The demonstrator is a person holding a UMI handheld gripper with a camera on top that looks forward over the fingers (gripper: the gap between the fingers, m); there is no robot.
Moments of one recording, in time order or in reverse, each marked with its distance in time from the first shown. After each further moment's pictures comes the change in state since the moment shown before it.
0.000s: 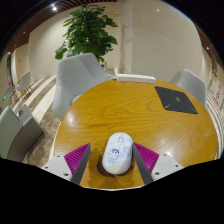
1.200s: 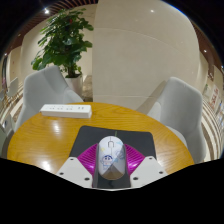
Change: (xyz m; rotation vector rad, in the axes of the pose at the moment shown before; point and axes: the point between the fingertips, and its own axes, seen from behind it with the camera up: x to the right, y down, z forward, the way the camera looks) arm 0.335 -0.191 0.151 0.057 0.086 -0.015
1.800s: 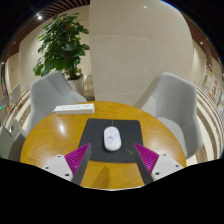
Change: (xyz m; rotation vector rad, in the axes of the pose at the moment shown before) arm 0.014 0.017 -0.122 -0.037 -0.037 0.073
